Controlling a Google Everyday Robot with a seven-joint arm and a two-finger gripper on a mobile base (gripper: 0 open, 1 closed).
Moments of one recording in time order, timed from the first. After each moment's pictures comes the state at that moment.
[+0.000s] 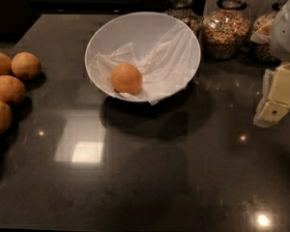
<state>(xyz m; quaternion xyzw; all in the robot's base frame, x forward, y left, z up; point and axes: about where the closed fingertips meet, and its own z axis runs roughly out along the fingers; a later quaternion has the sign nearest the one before) 0.438 -0.217 0.976 -0.60 0.78 -0.03 0.16</state>
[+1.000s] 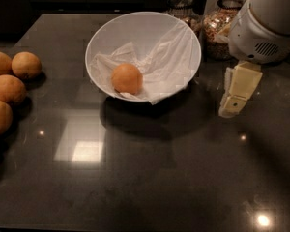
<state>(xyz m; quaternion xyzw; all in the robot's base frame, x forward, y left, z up) 0.481 -0.171 0.953 -0.65 0.74 -0.02 0.18</state>
